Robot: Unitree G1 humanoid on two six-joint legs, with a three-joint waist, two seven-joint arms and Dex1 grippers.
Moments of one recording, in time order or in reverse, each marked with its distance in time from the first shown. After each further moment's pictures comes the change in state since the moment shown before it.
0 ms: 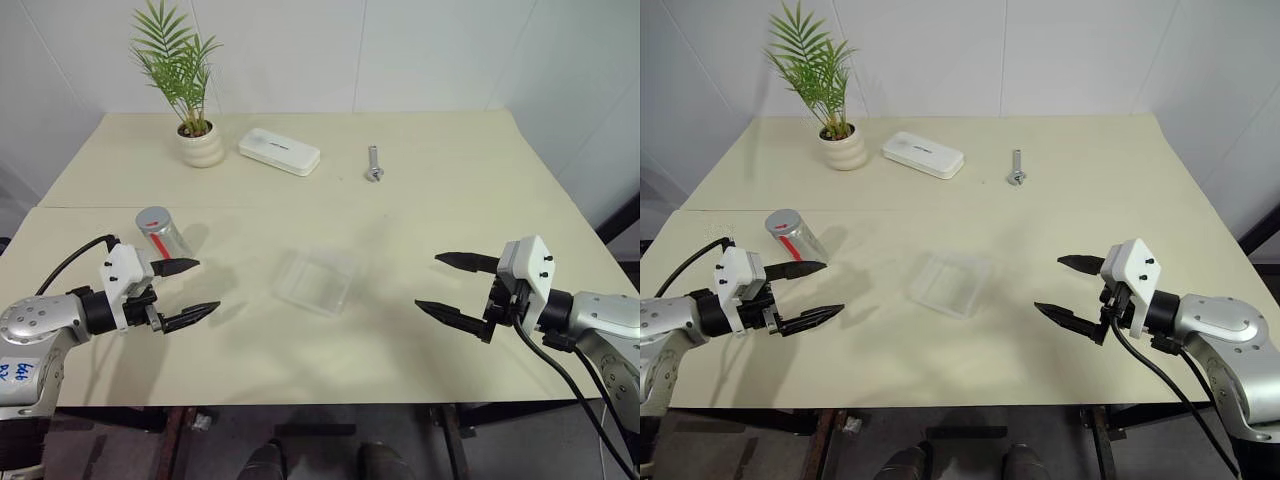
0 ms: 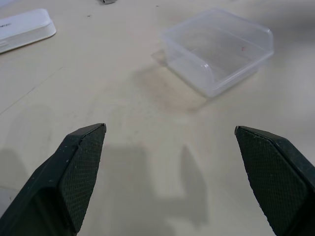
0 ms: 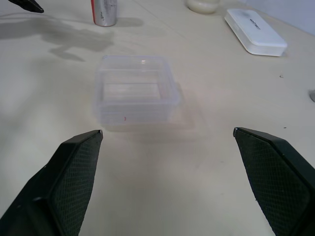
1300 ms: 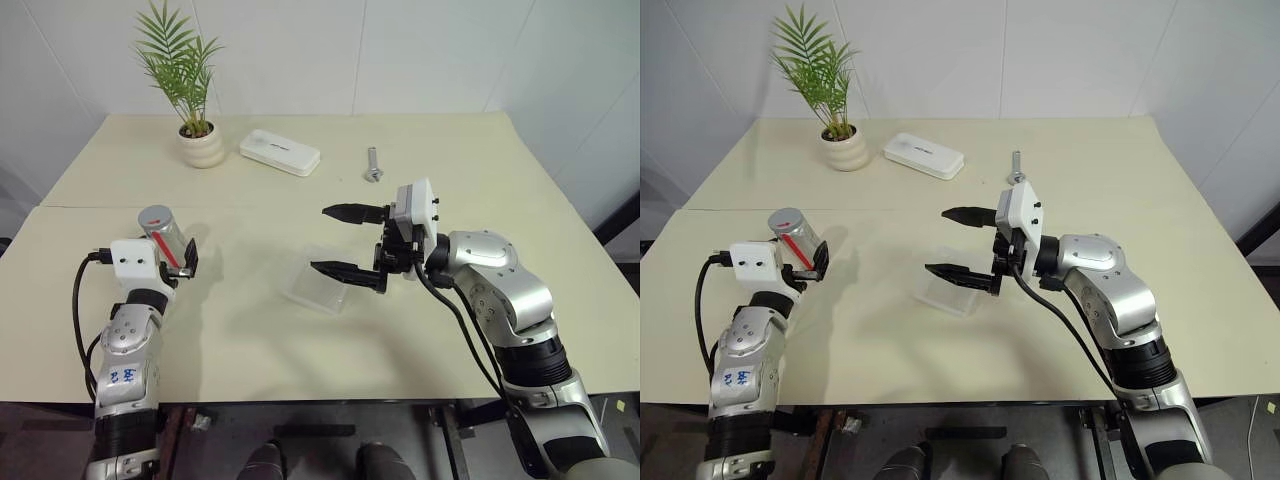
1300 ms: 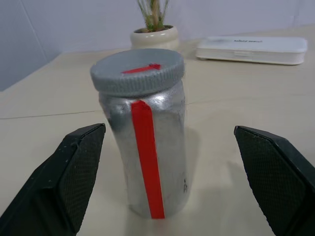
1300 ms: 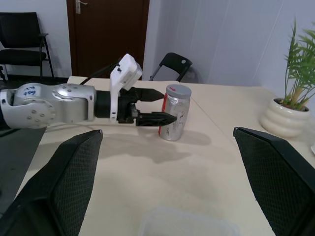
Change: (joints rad) left arm -0.172 -0.505 0.039 0.134 0.315 -0.098 0.959; right arm -0.531 0.370 0.353 0.267 -0.049 -0.087 0.058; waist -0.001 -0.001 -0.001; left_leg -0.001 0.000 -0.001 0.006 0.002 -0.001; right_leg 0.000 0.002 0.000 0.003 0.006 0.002
